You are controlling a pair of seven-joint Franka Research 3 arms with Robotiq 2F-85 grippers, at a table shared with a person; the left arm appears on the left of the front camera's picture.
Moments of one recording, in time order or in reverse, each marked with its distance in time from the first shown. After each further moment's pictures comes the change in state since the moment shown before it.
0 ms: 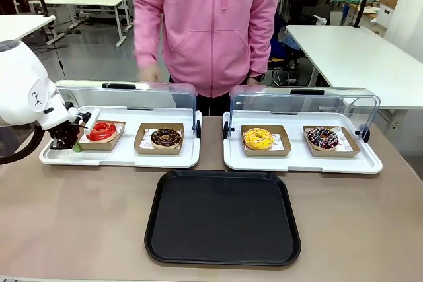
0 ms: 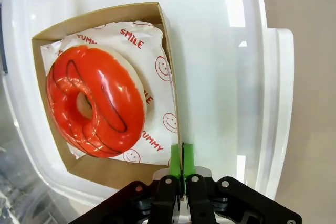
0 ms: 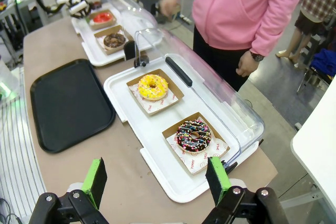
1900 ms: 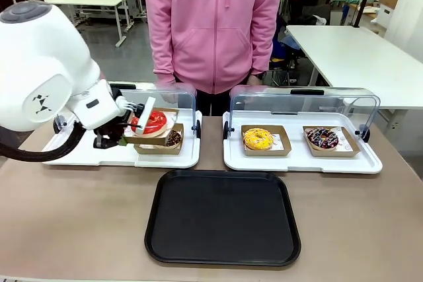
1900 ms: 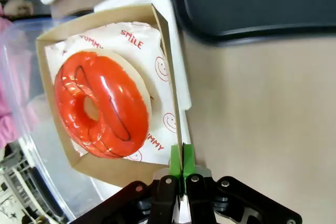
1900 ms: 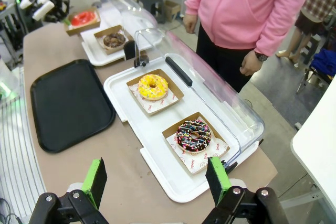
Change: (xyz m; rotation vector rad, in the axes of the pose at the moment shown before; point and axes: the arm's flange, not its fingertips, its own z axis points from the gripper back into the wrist) left arm 0.204 -0.085 0.135 0.137 -0.038 -0.093; right arm 0.000 0.000 0.000 0.000 0.001 0.000
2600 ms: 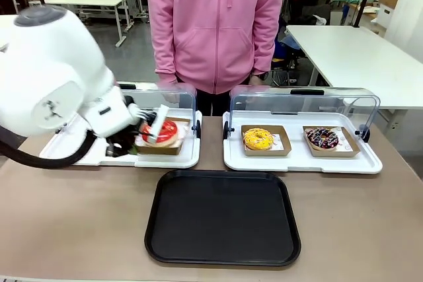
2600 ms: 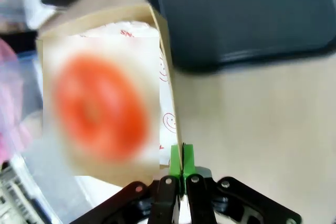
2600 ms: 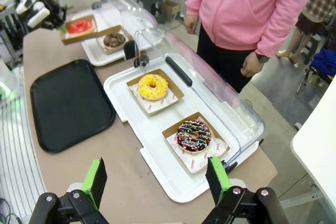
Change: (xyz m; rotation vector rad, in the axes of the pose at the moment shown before) left arm 0.036 -0.013 -0.009 -0.045 -0.037 -0.033; right arm 0.000 0.000 0.000 0.000 0.000 0.000
